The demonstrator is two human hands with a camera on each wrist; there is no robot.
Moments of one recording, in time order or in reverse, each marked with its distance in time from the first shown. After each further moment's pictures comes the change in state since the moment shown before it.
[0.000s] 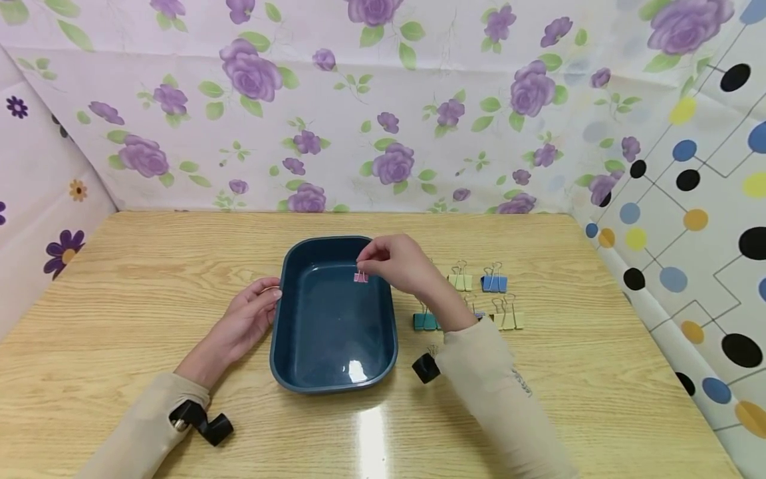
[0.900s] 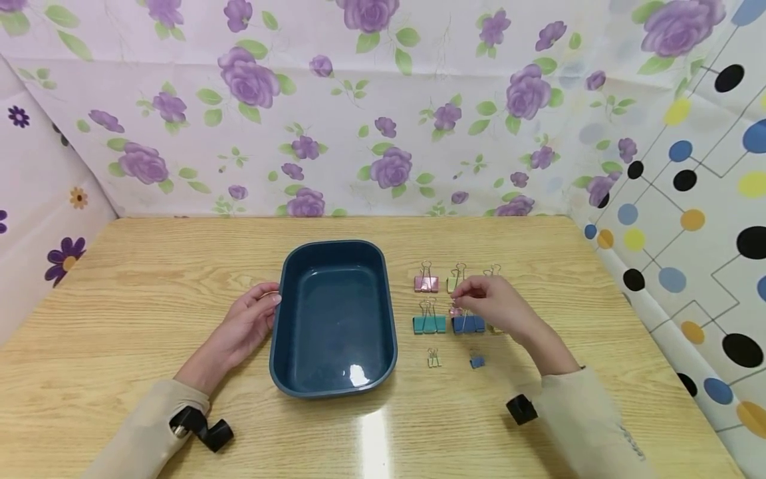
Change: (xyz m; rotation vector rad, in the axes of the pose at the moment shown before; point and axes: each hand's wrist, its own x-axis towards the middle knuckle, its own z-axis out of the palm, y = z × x) left_hand 0.000 -0.002 0.000 0.020 0.007 0.000; right_hand -0.082 0.098 -0.066 -0.036 0.038 0.115
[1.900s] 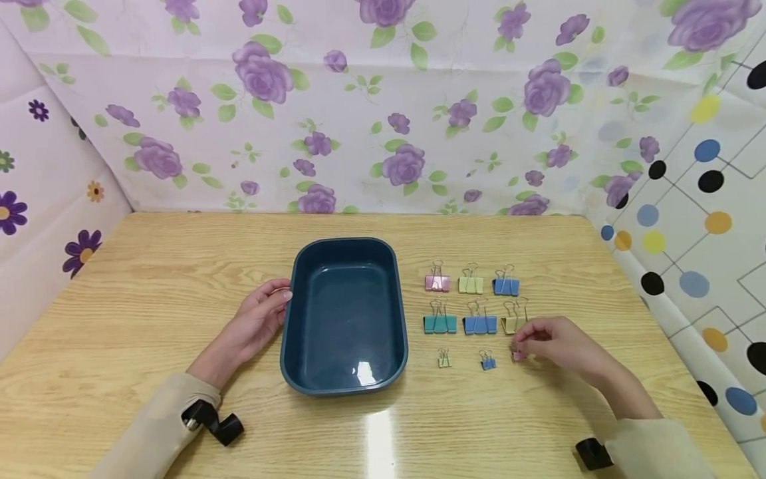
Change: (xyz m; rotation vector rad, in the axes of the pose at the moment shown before) left_hand 0.000 0.000 -0.001 -0.001 0.007 -0.001; right_hand -0.047 0.079 -0.028 0.054 -0.132 0.065
